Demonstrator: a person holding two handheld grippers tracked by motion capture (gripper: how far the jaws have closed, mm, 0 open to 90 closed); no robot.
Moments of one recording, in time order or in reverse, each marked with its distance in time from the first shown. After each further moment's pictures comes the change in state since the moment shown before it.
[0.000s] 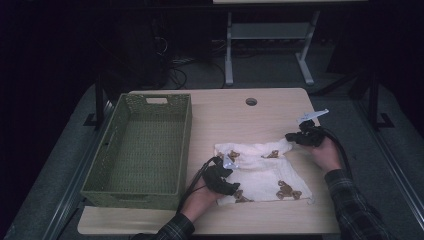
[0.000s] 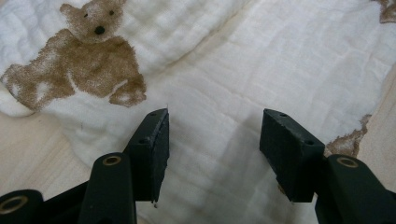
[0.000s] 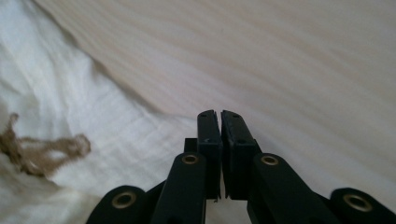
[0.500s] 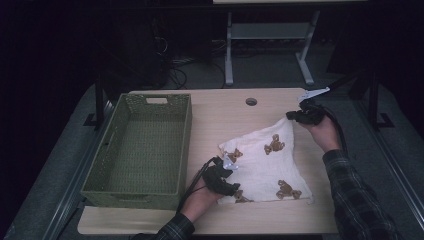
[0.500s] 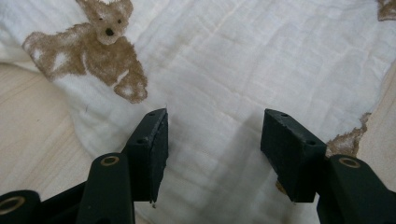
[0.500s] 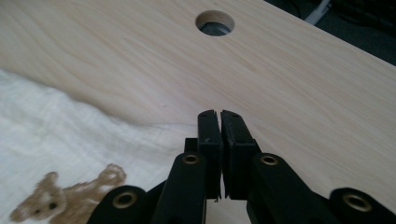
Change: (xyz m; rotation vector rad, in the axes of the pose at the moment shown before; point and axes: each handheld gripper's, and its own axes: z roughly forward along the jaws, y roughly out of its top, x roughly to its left) left arm 0.000 -0.001 0.000 0.008 0.003 0.014; right arm -0.031 0.056 -0.006 -0.063 -0.080 -0.019
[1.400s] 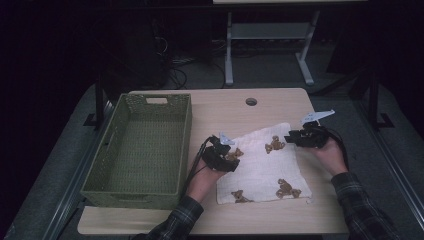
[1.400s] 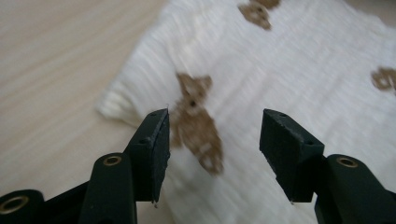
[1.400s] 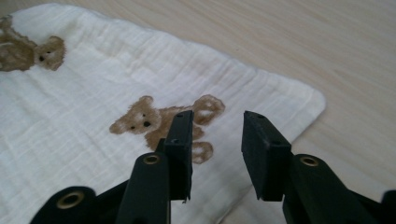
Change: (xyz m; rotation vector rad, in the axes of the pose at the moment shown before) left arm 0.040 0.042 -0.007 -0.106 0.098 -0.149; right arm 0.037 -0.057 -0.017 -0.005 0.114 -0.019
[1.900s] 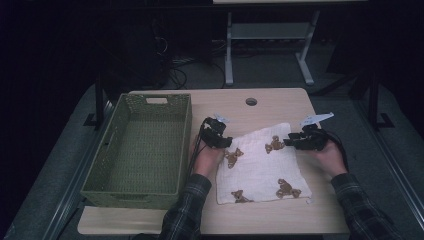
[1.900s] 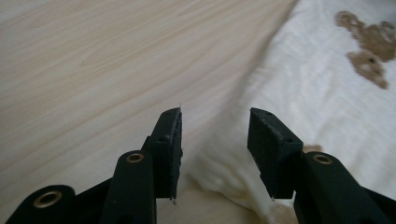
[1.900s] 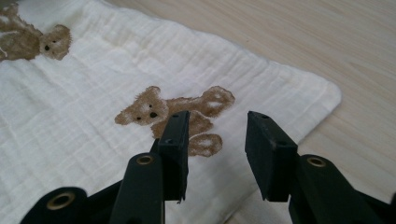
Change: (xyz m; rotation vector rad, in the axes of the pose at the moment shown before) left arm 0.056 0.029 0.036 0.015 0.119 -0.084; right arm 0.002 -0.007 0.004 0.002 0.023 -0.007
